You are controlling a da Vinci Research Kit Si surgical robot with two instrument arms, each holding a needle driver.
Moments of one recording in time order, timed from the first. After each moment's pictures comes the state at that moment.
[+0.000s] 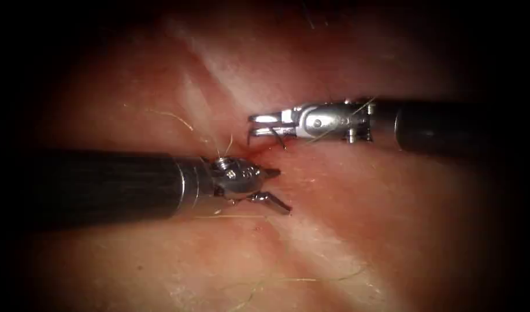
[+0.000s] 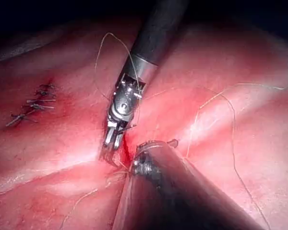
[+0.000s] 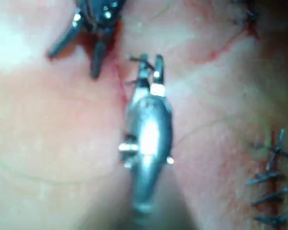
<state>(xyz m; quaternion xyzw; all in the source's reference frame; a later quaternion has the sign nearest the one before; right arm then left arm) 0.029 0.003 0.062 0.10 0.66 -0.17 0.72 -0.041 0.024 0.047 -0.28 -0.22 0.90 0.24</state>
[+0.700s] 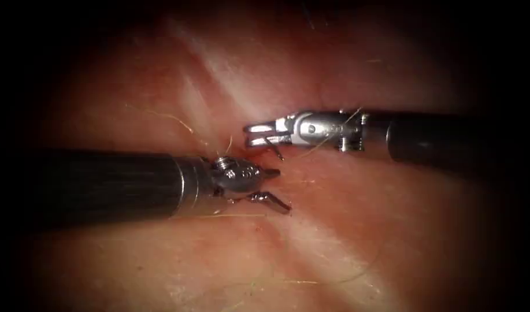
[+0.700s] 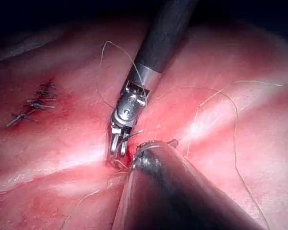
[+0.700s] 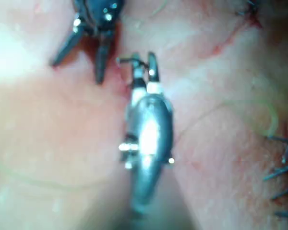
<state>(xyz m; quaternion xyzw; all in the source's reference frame) 0.029 0.001 0.064 0.14 0.65 -0.19 0.72 -0.040 0.024 0.047 -0.28 -0.22 0.90 0.24</state>
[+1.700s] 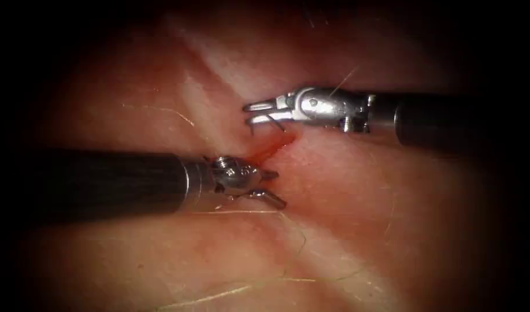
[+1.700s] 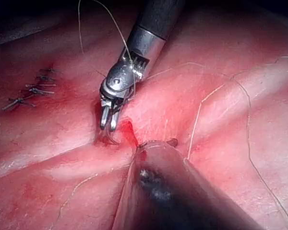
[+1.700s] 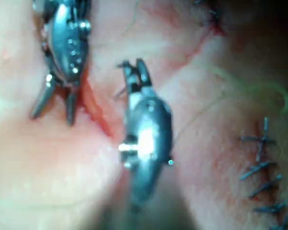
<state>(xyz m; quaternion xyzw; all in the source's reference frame) 0.030 0.007 0.059 0.19 0.65 -0.13 0.72 -0.039 0.023 0.053 -0.27 -0.24 0.90 0.25</state>
